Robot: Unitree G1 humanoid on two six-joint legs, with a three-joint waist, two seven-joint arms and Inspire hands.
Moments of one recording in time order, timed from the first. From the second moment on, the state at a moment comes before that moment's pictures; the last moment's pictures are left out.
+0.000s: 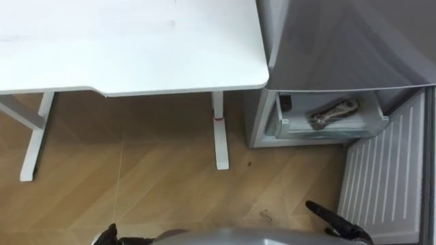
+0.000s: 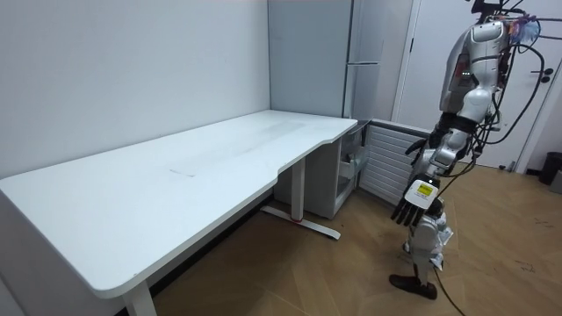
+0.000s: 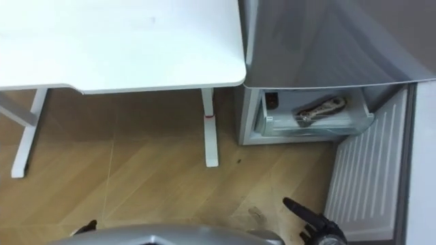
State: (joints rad) left arm 0.23 0.22 0.04 1.08 -0.16 0.00 0.05; right arm 0.11 -0.24 -0.03 1.25 0.98 0.01 0.05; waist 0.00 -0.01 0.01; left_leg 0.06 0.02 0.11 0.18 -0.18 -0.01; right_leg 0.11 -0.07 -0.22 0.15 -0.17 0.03
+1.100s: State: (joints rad) left arm 0.02 0.29 -0.12 1.22 -0.25 0.00 0.08; right arm -0.44 -0.41 -0.15 1.29 1.49 -0.02 0.06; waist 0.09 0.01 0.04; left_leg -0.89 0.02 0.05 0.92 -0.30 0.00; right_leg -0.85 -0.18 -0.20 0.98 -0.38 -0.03
